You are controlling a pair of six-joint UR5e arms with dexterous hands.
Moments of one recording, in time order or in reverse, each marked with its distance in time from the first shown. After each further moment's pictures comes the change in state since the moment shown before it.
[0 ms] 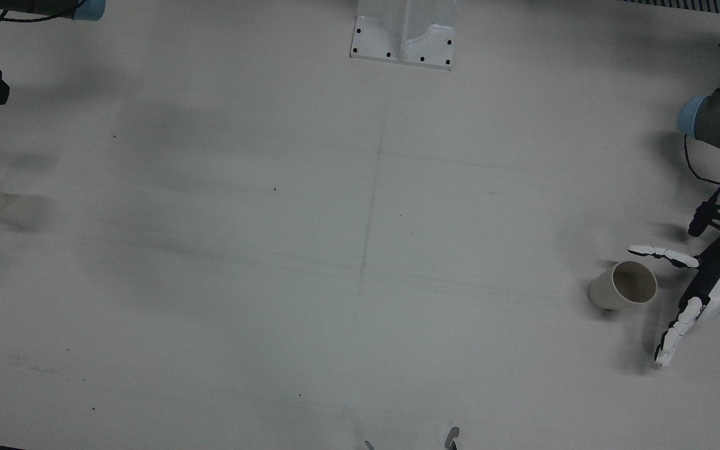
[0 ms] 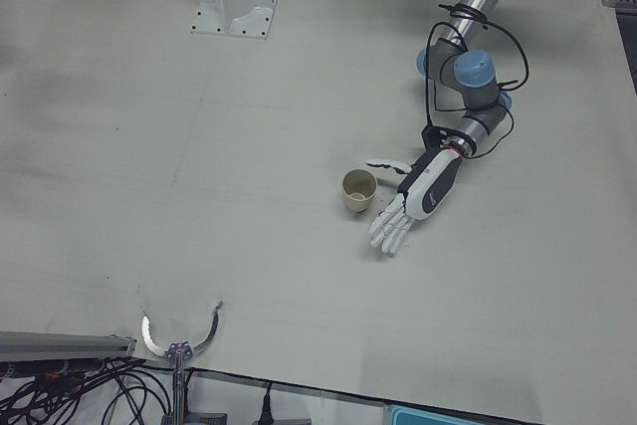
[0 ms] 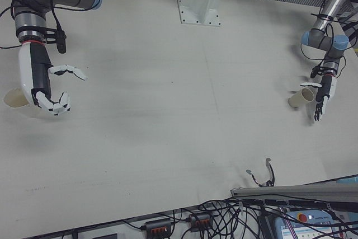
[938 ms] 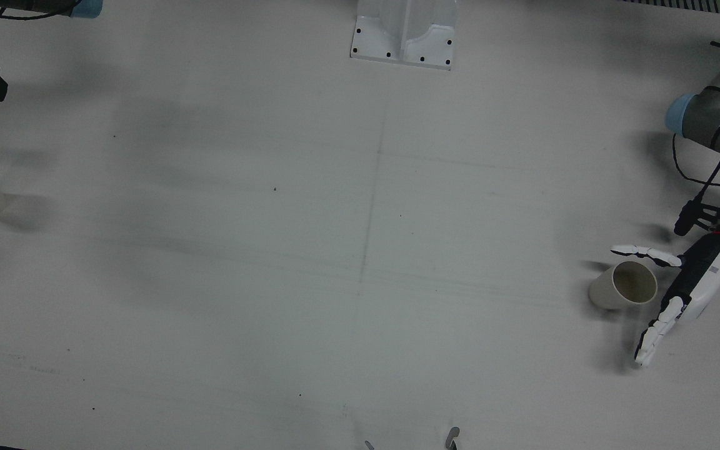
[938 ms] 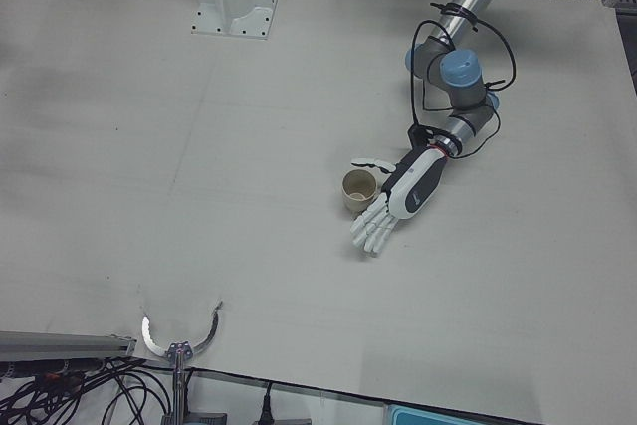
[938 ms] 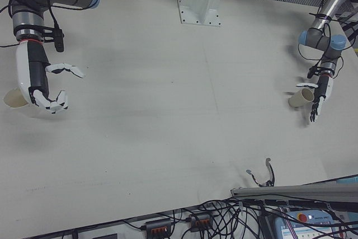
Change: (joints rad) left arm 0.018 -0.029 -0.041 0.065 -0.001 -0.001; right arm 0.000 -0.017 0.001 0.016 0.000 0.001
